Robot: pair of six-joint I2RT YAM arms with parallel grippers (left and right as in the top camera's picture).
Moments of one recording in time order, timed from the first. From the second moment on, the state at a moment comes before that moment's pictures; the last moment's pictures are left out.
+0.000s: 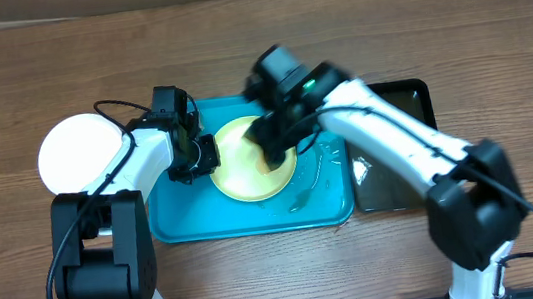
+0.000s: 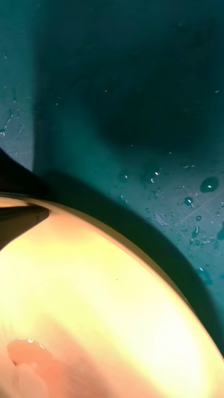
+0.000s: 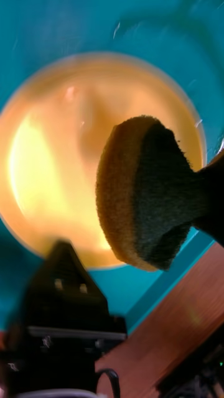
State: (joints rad) left arm -0.12 1.87 1.12 -0.67 0.20 -0.26; right arm 0.60 1.97 1.65 -0.94 -0.36 0.20
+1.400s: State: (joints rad) left arm -0.13 1.84 1.36 -0.96 0.06 -0.25; right arm -0.14 1.96 1.68 -1.19 -0.23 0.25
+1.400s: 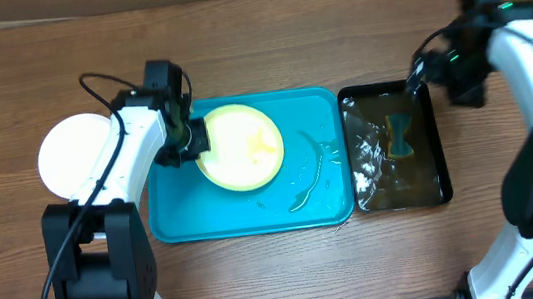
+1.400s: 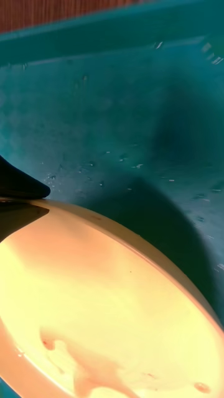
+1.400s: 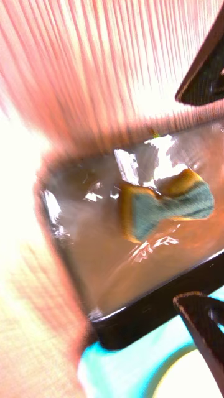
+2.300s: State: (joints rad) left arm -0.73 1.80 1.72 -1.03 -0.44 -0.33; right arm -0.33 1.95 1.72 -1.13 -0.23 0.25
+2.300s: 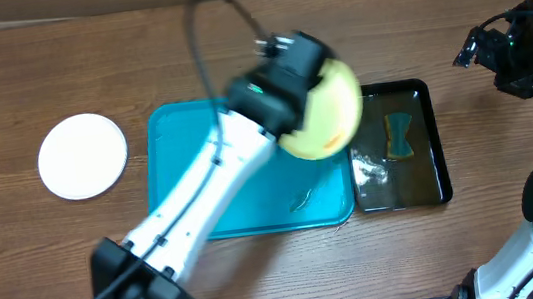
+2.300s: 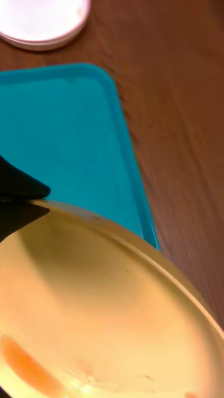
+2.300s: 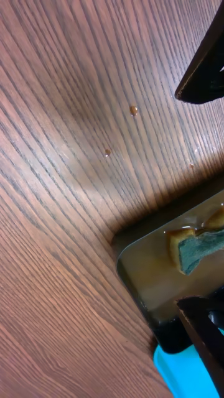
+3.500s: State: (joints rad) left arm -1.08 1.98 1.73 -0.89 -0.97 -0.20; right arm -0.33 1.95 1.72 -1.13 -0.23 0.25
